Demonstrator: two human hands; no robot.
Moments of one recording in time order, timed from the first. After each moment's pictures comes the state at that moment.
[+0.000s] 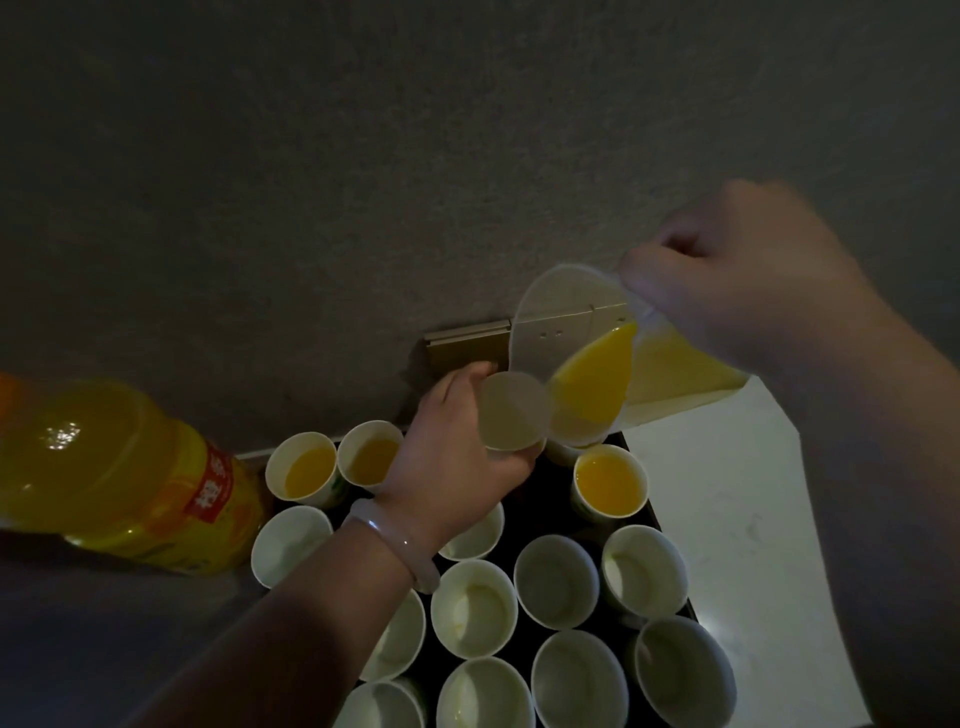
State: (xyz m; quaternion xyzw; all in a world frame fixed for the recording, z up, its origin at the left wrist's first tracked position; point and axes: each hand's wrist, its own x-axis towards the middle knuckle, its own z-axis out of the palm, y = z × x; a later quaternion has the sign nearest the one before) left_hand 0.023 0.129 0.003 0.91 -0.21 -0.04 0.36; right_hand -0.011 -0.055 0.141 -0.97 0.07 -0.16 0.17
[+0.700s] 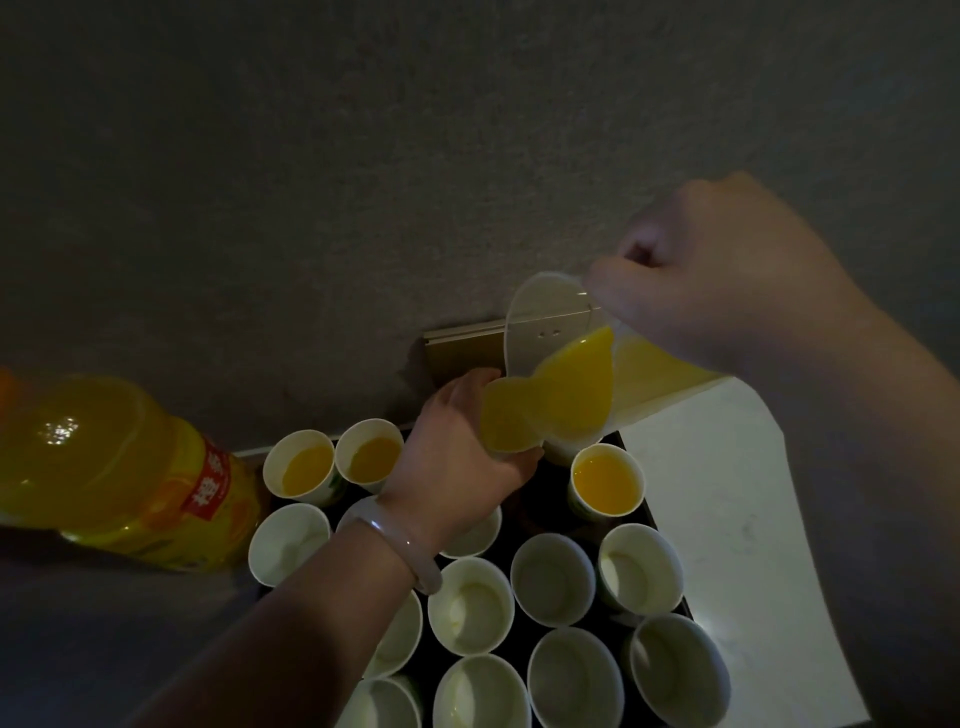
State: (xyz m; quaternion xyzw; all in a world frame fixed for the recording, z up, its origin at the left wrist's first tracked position) left_hand 0.026 0.128 -0.005 0.90 -0.22 -0.05 0.38; right_hand -0.009 -0.045 0.145 -0.98 0.00 -0.15 0.10
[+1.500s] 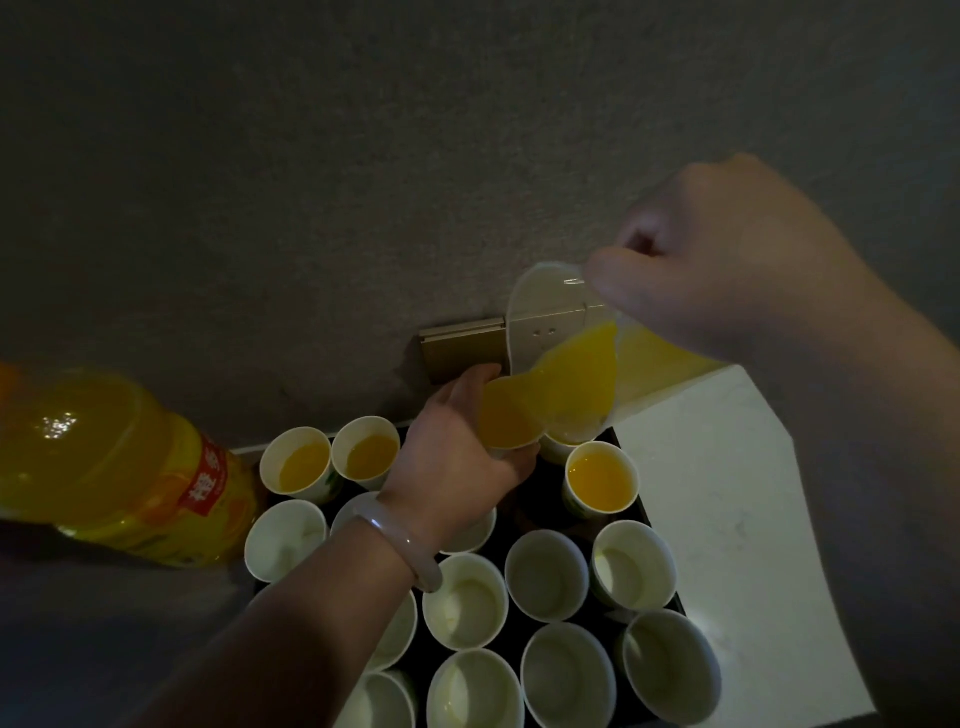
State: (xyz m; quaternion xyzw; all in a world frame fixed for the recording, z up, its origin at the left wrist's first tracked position) left_hand 0.021 0.126 -0.001 0.89 -0.23 -0.05 0.39; right_hand -0.009 -0.050 0.151 -0.99 -0.01 -0.15 0.08
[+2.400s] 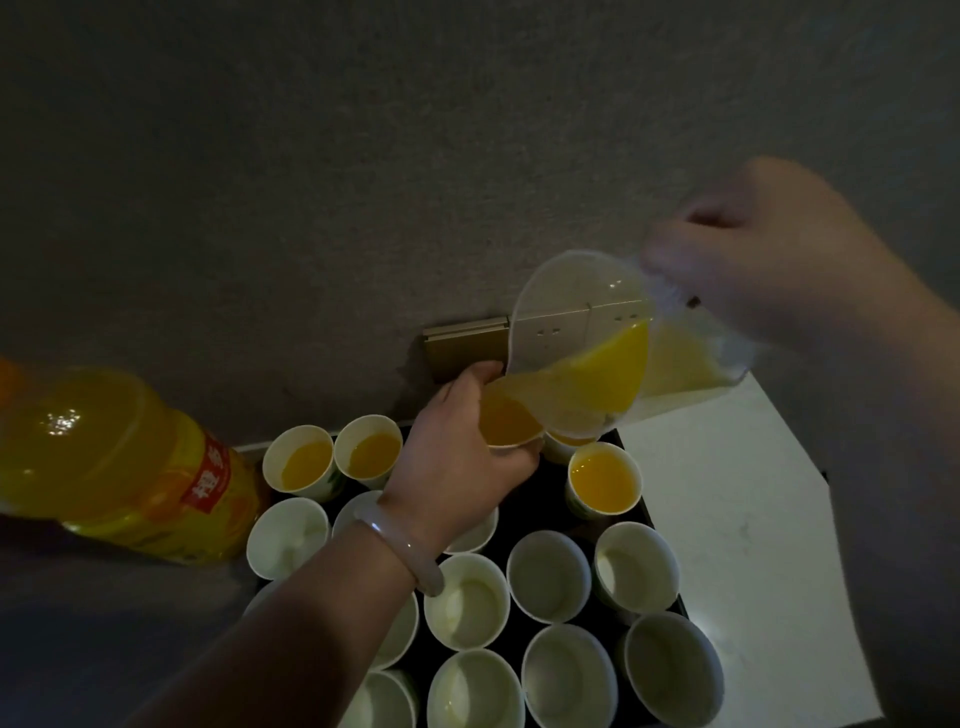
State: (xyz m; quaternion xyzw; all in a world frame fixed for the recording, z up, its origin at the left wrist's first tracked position) left_hand 0.016 0.125 0.007 0.88 -0.19 -0.08 0.43; right_hand -0.013 -0.064 0.149 -0.96 0.07 -0.14 0.23
